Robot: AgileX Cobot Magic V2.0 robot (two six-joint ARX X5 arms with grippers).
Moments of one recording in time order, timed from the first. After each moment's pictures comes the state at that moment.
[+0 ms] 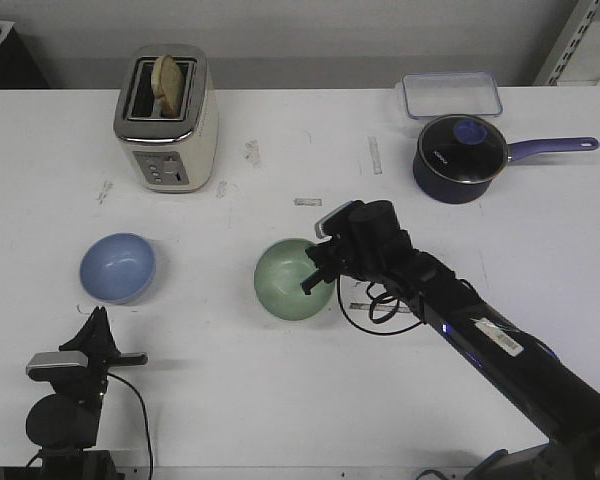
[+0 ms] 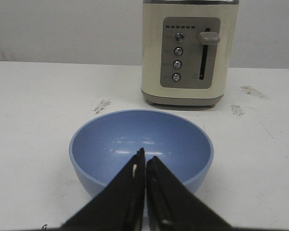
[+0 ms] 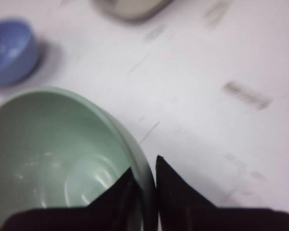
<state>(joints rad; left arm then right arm) 0.06 0.01 0.03 0.09 -0.02 -0.01 0.55 1.55 1.21 -0.38 -0.29 0.04</state>
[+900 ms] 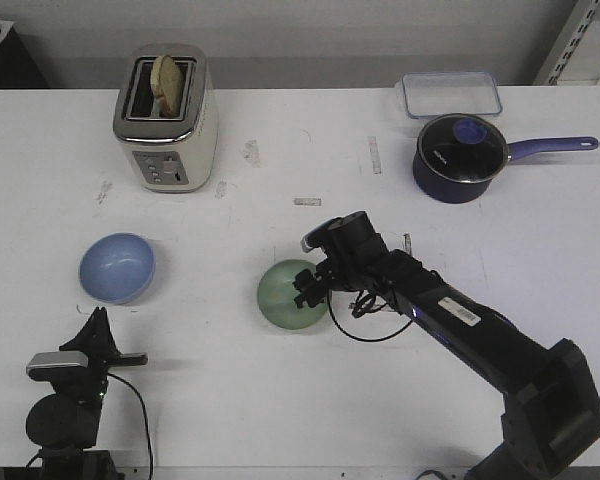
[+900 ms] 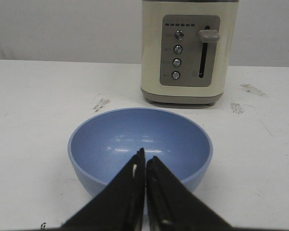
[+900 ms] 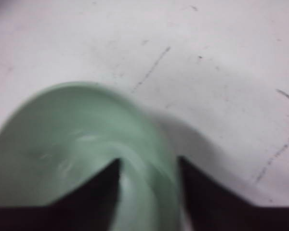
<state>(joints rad) 0.06 0.01 0.03 0.09 -0.02 -0.01 0.58 1.70 1.21 -0.43 -0.34 0.05</state>
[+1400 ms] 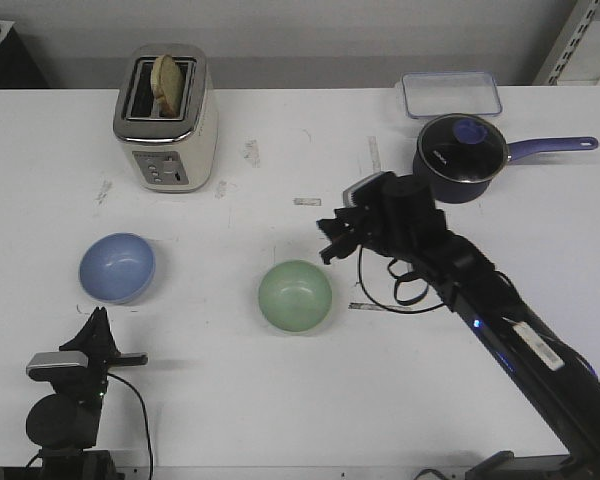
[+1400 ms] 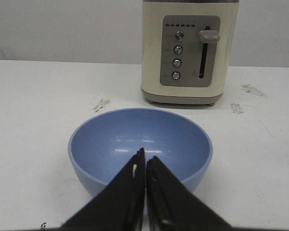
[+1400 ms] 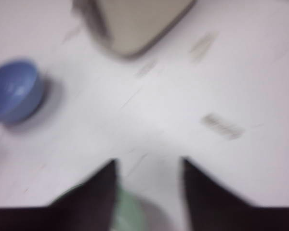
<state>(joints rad) 0.06 0.01 0.03 0.09 -0.02 -0.01 0.44 1.47 1.33 -0.44 -0.32 0.05</state>
